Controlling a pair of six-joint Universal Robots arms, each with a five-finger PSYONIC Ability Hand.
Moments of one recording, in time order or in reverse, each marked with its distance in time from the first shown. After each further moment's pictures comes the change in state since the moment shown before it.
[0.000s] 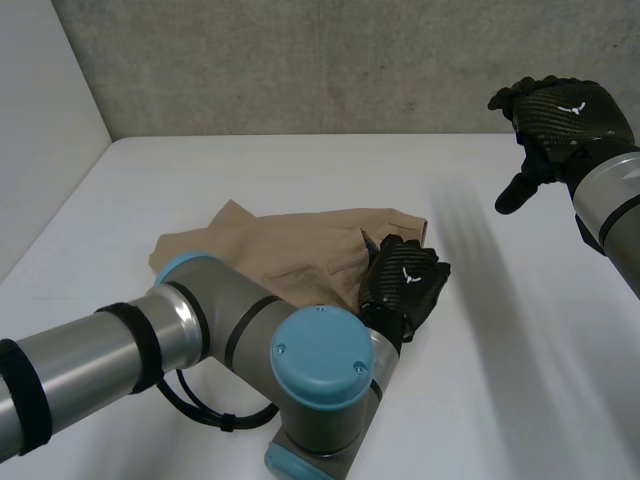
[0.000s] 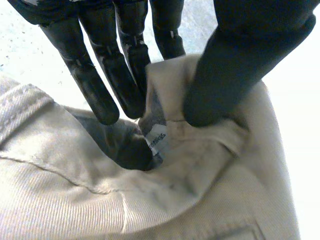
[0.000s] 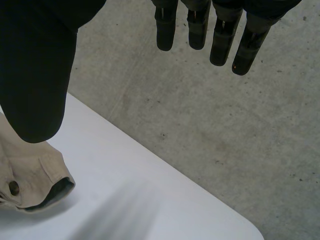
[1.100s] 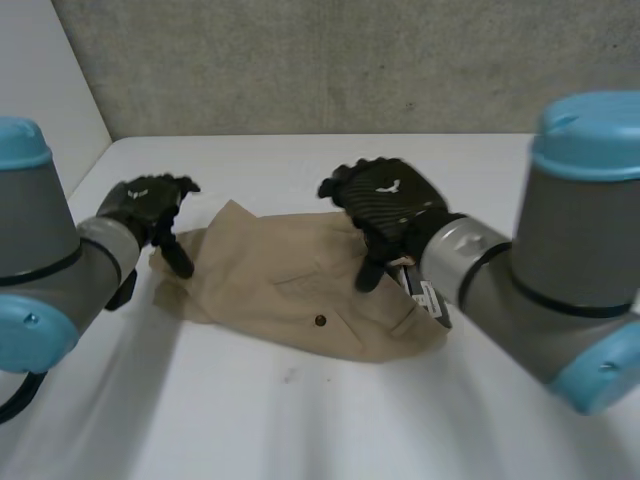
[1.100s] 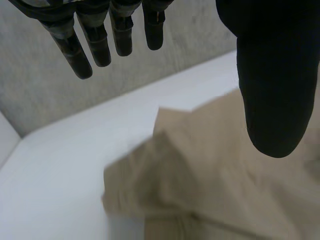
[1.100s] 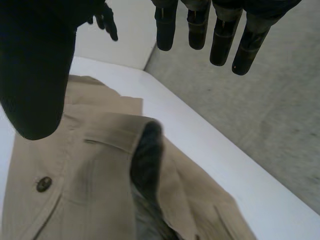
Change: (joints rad) left arm 0.661 0.466 -0.268 -0.461 0.106 -0.328; right arm 0.298 0.221 -0.136 0.098 -0.154 -0.022; left_hand -0.859 -0.868 -0.866 -0.892 -0.849; right_hand 0.000 0.000 0.000 0.000 0.000
